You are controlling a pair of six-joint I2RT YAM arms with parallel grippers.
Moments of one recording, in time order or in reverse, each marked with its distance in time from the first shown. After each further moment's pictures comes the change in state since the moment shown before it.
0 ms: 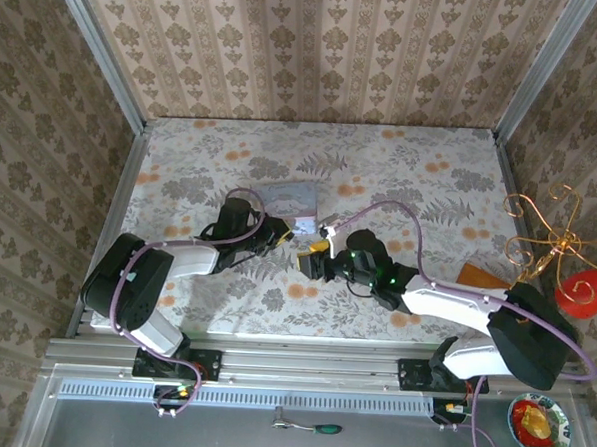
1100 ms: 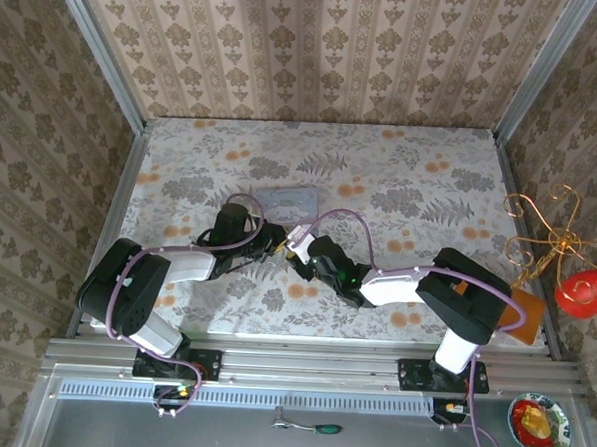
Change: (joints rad) left arm 0.000 -0.031 -0.060 0.030 0.064 0.023; right arm 0.099 0.392 0.151 0.123 0.386 -0.428
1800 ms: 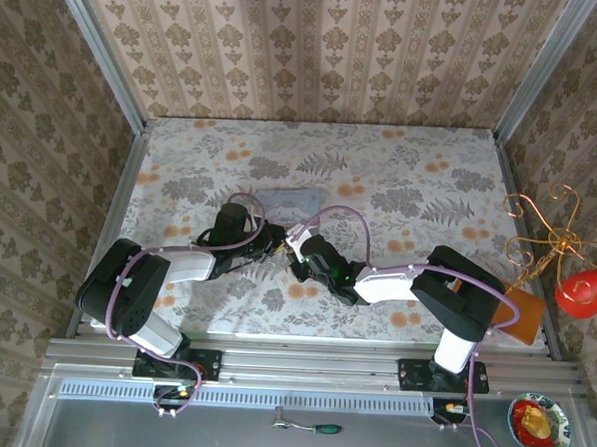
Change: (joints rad) left arm 0.002 -0.001 0.001 -0.011 0.023 0.055; right arm 0.011 0.028 0.049 -0.082 -0.040 0.254
